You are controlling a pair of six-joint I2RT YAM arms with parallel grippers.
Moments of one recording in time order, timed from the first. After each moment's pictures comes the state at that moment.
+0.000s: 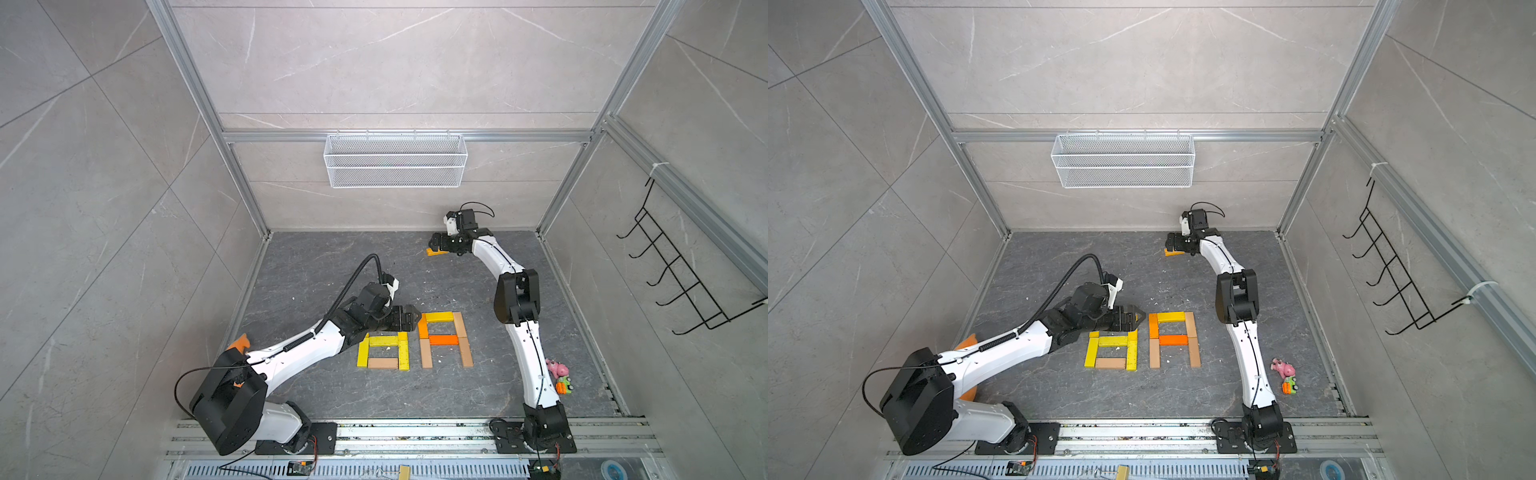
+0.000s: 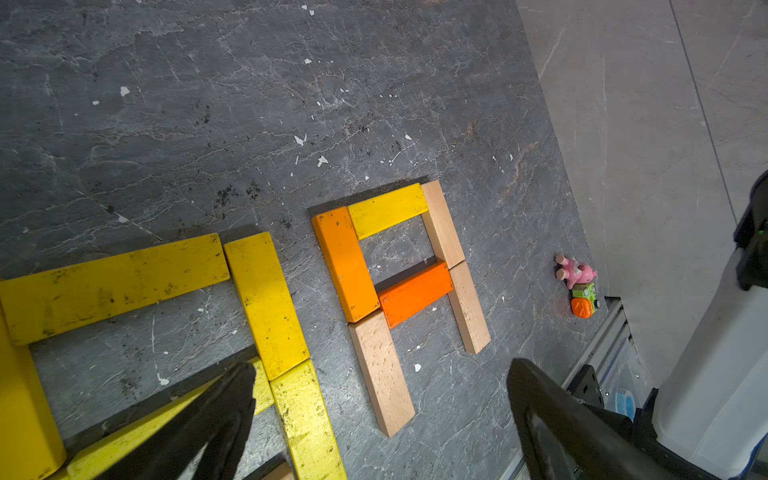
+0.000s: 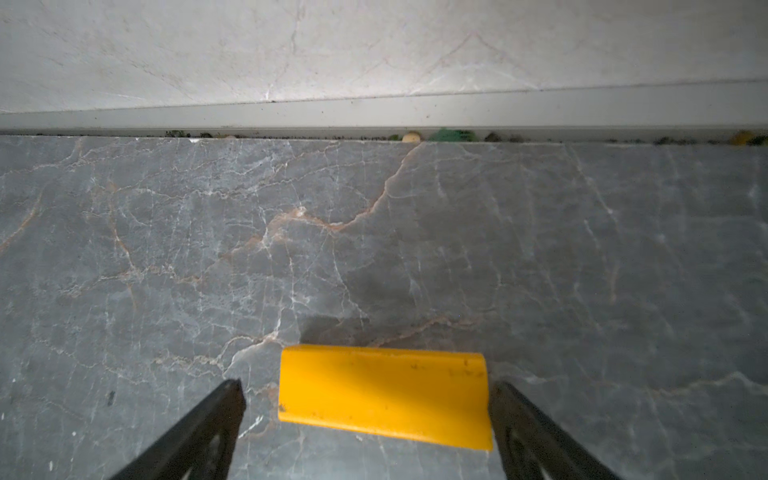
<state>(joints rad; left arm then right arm) -0.76 1.39 0.87 -0.18 0.20 -0.63 0.19 2.66 2.43 -0.63 -0.24 0.16</state>
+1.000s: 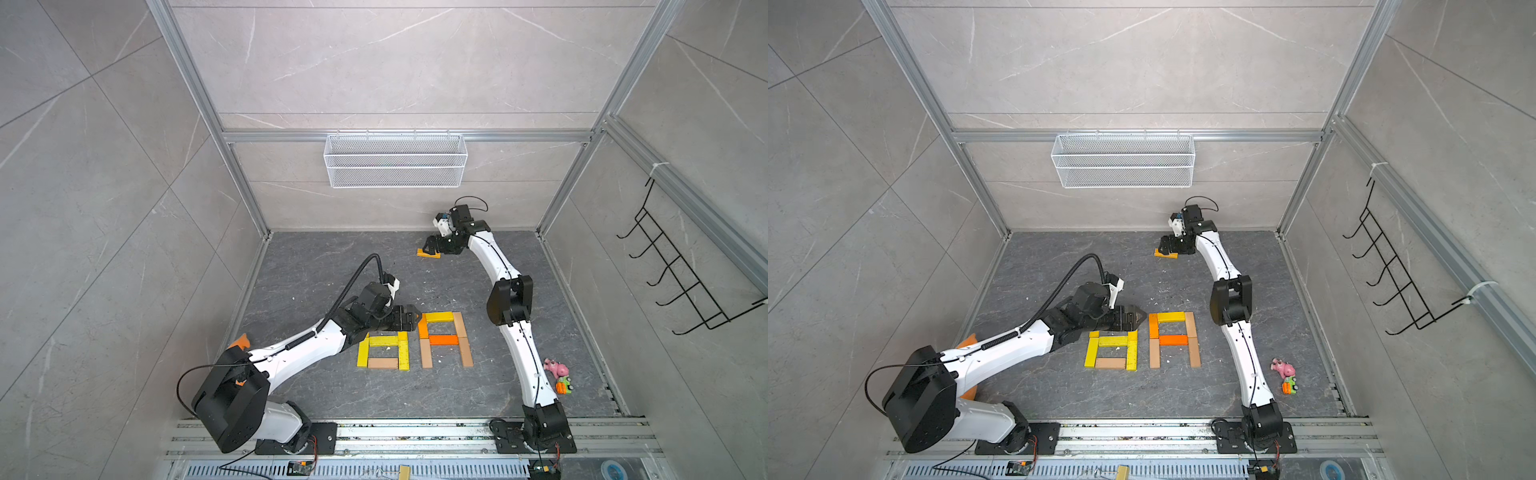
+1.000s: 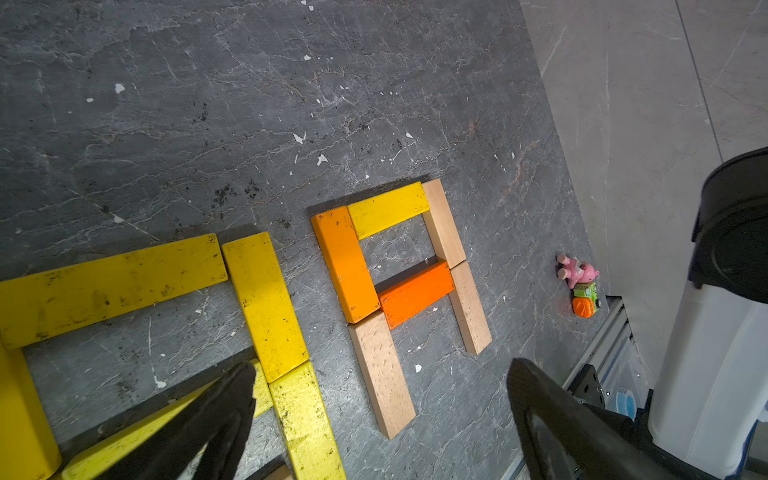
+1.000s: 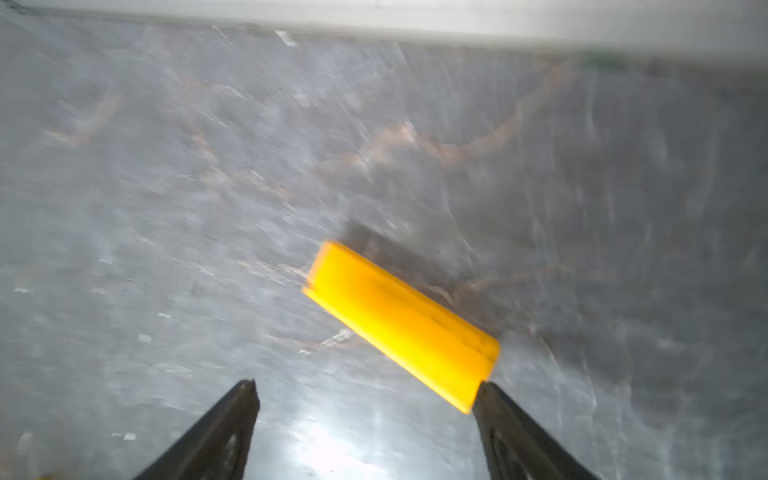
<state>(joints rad) -0.76 1.40 0.87 -0.18 0.20 -0.63 0.23 2.81 2.90 -1.04 -0.39 0.02</state>
